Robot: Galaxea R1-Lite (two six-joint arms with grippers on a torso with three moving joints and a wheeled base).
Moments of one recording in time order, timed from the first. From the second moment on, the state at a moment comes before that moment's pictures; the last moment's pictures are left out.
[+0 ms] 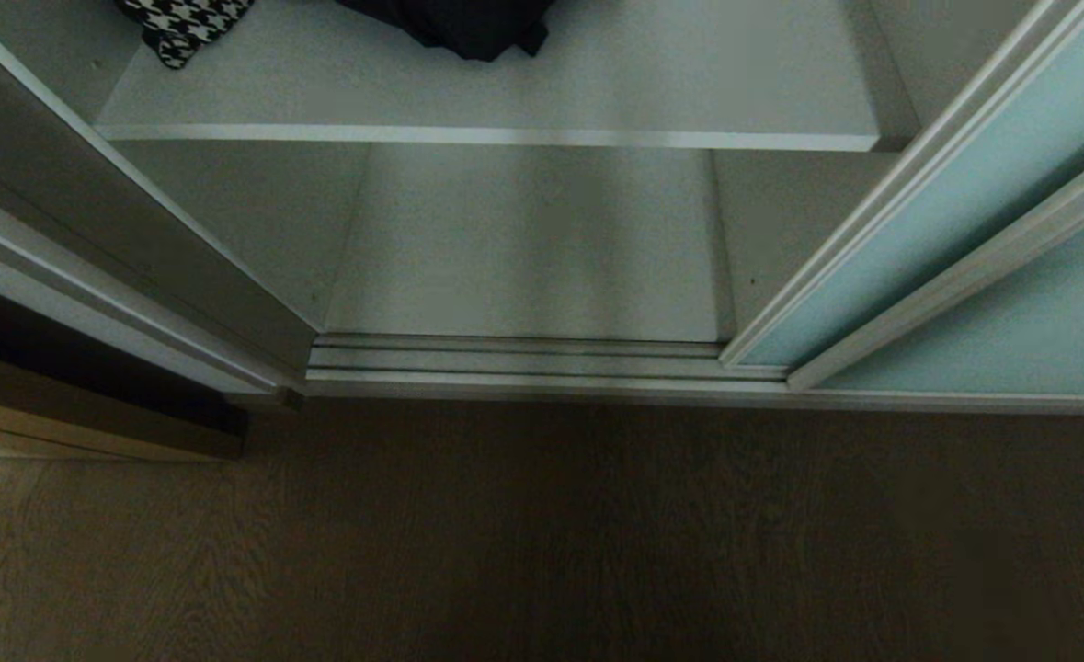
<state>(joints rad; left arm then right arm) 0.02 0.00 0.00 0.00 0.00 0.03 0.01 0.00 0.00 0.00 0.01 -0.01</state>
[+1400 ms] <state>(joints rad) 0.02 0.00 0.00 0.00 0.00 0.03 0.17 0.62 -1.44 0.62 0.02 0.38</state>
